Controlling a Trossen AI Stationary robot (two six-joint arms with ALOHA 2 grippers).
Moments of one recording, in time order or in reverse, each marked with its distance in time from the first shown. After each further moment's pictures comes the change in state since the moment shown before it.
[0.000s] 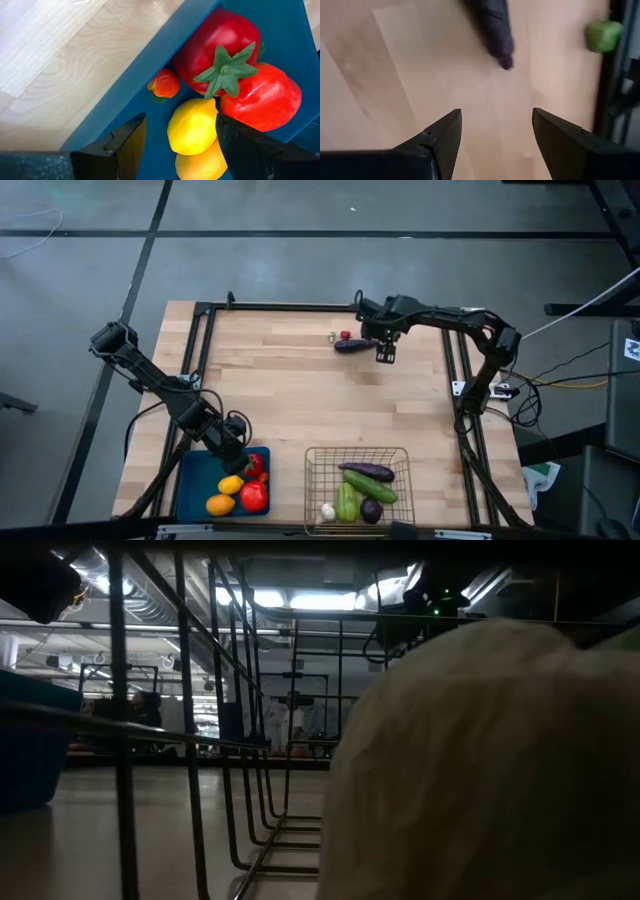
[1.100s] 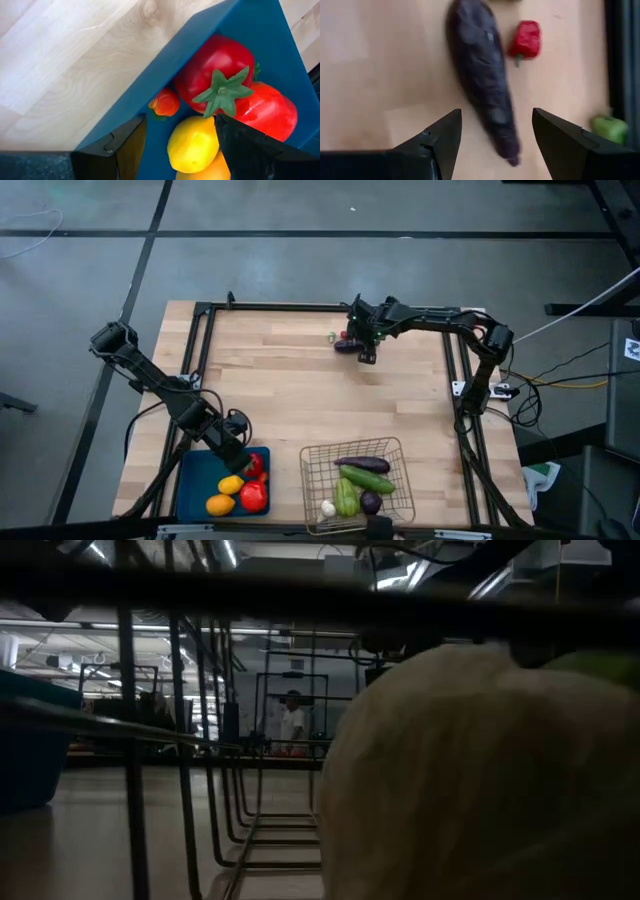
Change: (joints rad) left arm 0.000 0.000 0.000 0.000 -0.087 0.000; right arm 0.012 0.055 -0.069 0.394 -0.124 -0.045
